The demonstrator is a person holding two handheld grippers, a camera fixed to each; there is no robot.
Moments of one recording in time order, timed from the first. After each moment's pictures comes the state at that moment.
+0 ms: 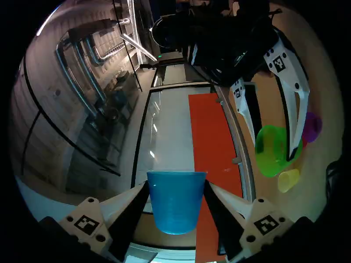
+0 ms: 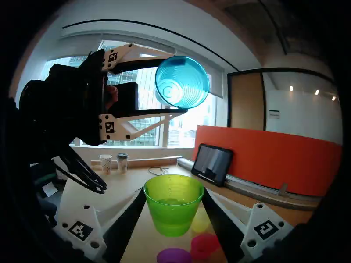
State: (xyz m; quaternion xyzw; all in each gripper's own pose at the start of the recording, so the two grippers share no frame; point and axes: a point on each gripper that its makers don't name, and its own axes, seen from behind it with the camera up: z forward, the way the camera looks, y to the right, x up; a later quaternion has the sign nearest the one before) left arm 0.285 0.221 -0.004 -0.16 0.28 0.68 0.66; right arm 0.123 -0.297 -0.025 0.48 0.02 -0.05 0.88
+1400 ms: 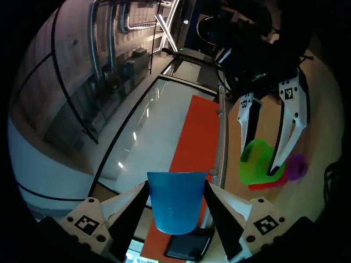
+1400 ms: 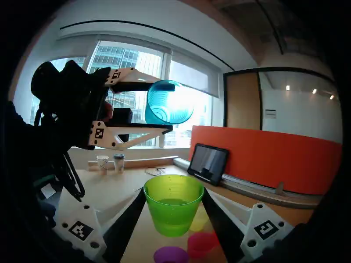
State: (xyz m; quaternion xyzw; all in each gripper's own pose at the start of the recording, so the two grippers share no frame) left arm 0.252 0.203 0.017 -0.23 0.19 0.54 0.79; right arm 0.122 -0.280 -0.019 0.46 0.02 -0.05 0.88
